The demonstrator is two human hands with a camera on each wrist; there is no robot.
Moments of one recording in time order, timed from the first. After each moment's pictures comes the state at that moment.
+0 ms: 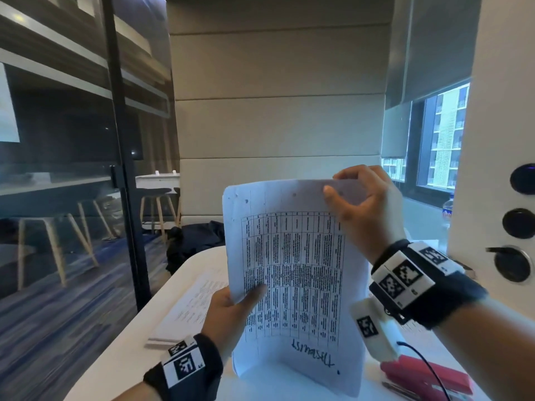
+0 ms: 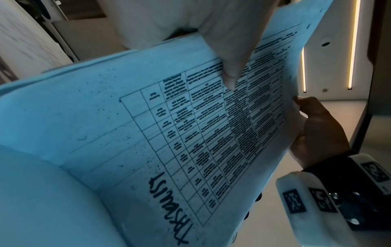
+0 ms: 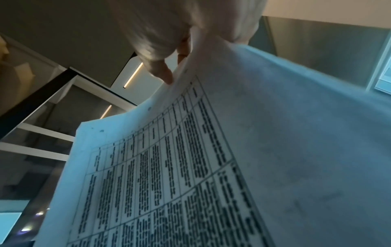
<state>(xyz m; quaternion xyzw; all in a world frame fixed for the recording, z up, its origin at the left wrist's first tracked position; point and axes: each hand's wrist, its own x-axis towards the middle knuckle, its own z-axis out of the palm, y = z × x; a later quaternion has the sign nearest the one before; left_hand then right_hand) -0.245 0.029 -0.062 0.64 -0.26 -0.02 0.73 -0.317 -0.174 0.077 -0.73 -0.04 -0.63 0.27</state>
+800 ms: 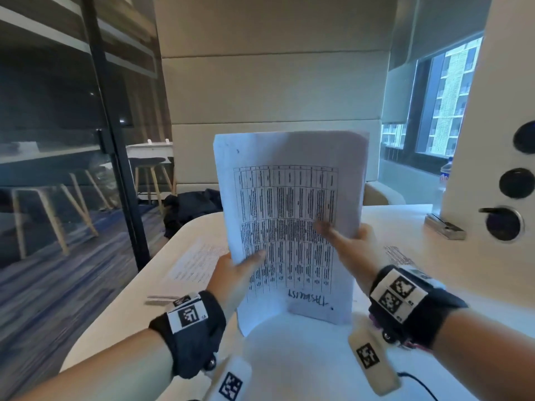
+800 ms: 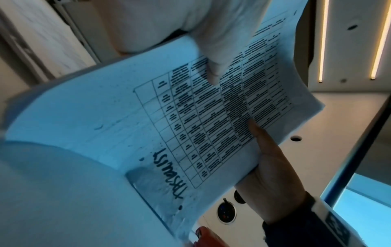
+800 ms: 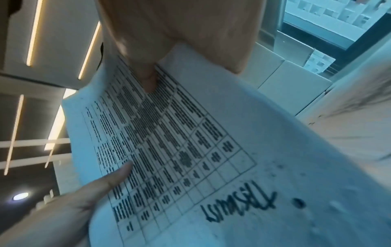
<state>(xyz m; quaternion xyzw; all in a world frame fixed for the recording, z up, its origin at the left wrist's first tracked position) -0.247 0.020 -0.069 0.70 -0.20 -0.04 0.69 -0.333 -0.167 -0.022 -0.74 0.12 -0.31 0.58</state>
